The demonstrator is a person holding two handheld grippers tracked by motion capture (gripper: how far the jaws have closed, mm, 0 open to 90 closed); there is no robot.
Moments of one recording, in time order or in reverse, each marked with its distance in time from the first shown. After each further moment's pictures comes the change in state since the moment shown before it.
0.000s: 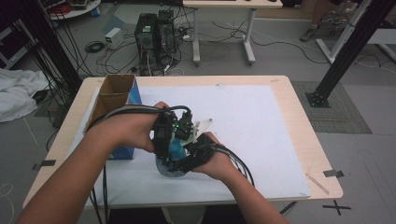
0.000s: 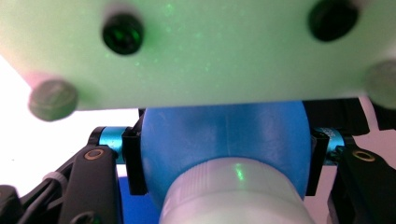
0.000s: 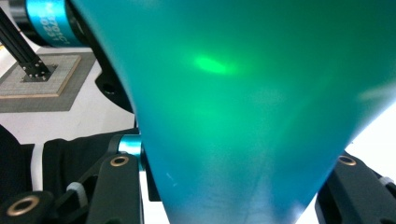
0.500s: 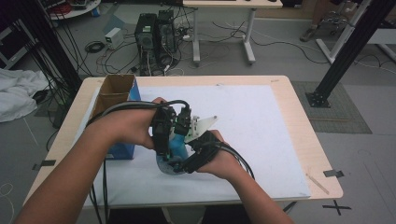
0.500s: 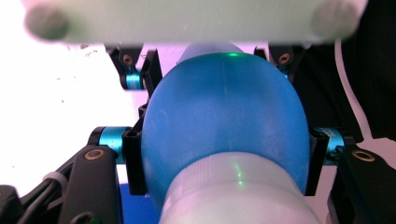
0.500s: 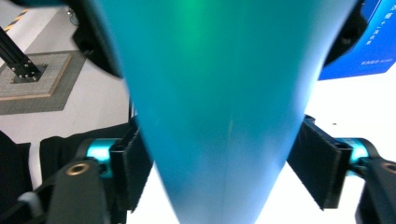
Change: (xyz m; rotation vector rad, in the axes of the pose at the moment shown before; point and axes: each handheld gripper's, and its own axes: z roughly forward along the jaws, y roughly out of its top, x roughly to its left) left arm 0.005 -0.004 -0.011 -0.050 -0.011 -0.018; right arm -0.003 -0.001 -0.014 0.037 -0.051 0.026
